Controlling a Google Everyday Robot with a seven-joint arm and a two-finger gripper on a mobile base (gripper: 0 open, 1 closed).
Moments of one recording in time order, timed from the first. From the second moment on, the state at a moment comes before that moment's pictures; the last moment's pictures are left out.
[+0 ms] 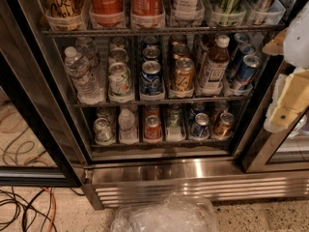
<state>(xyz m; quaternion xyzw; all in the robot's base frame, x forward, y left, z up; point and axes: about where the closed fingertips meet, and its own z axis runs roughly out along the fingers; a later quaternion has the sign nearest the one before) 0.438 -0.217 0.976 -0.60 0.78 -0.03 0.16</state>
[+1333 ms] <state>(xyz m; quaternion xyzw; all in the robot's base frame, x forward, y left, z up) 0.476 -0.099 0.911 -0.49 0.81 0.12 0.29</state>
